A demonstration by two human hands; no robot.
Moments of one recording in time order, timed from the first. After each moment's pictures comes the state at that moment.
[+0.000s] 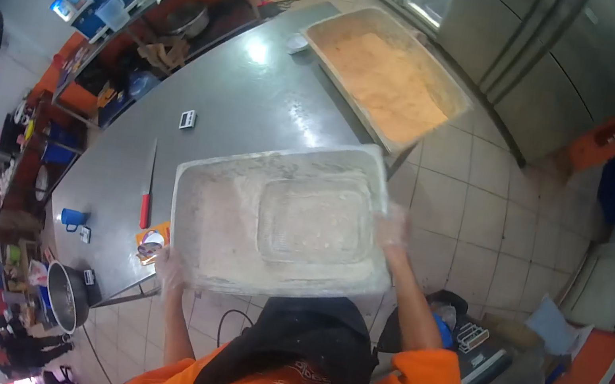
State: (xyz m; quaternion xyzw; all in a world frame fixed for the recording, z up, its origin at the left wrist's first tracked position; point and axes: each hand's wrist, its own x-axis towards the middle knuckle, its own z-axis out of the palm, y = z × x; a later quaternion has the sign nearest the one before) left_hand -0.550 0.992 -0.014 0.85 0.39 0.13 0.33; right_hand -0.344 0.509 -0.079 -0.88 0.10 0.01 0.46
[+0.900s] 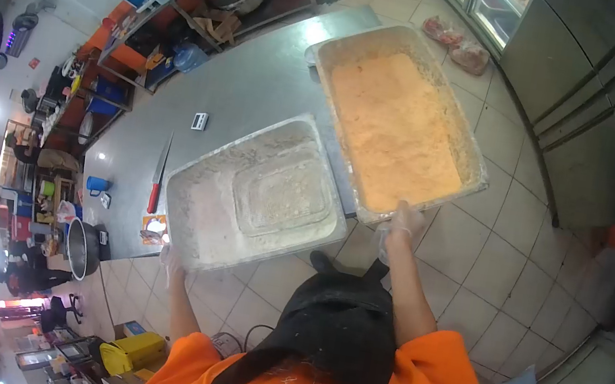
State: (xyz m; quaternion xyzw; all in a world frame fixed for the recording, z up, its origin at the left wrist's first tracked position) left_hand -0.495 0.944 -0.073 0.68 0.60 0.27 0.32; right_hand -0.120 0.461 -0.122 -0.58 0.35 0.08 0.74
